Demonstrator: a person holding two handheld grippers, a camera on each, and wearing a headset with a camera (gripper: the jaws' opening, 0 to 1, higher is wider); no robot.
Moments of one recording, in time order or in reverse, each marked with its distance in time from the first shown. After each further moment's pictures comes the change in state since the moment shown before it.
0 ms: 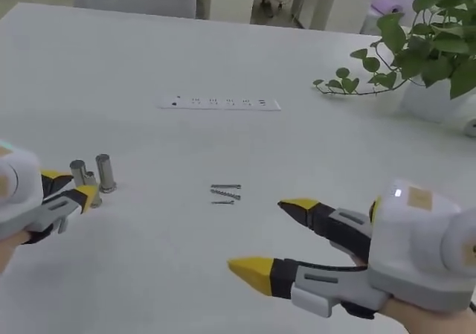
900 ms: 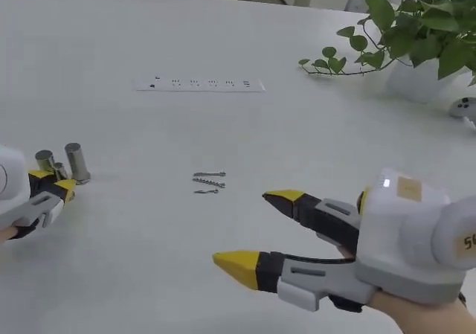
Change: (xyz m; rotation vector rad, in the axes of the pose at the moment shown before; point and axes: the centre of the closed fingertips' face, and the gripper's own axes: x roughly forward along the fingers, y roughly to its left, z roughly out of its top) left arm 0.034 0.000 -0.019 0.001 0.047 -0.002; right arm 0.007 -0.008 -0.007 0.015 0.017 -0.003
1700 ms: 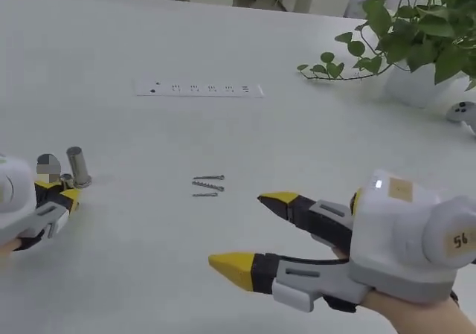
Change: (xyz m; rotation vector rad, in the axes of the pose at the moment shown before) left arm -0.011 -0.017 -0.003 -0.012 0.002 -0.021; right arm -0.002 0.006 0.002 -0.005 -0.005 0.014
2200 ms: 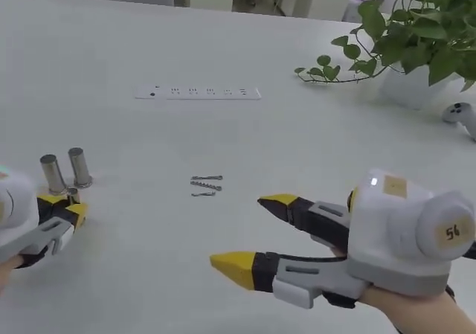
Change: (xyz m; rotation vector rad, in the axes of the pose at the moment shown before) left arm -0.020 -0.026 -0.007 -0.018 0.011 -0.037; right arm -0.008 0.003 -0.006 0.020 0.010 0.001
